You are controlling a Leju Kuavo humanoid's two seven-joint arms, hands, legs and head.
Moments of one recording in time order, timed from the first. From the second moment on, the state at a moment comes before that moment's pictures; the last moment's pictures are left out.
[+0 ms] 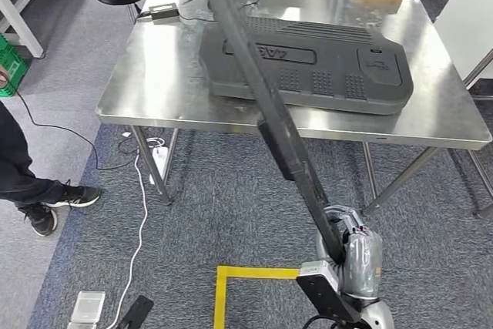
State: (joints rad) left arm -0.09 -0.22 0.94 -0.21 -1.31 0.26 -0.35; right arm 0.25 0.10 0.25 -1.64 0.85 -0.70 -0.31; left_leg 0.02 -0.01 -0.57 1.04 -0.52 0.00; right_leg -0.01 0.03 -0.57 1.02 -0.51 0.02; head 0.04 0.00
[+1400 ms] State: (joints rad) left arm -0.10 -0.22 0.93 -0.21 -1.32 0.23 -0.37; right arm 0.23 0.13 0.24 -1.62 1.01 -0.70 -0.33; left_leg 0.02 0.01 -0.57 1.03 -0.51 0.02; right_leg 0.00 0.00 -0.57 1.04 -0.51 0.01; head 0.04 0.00
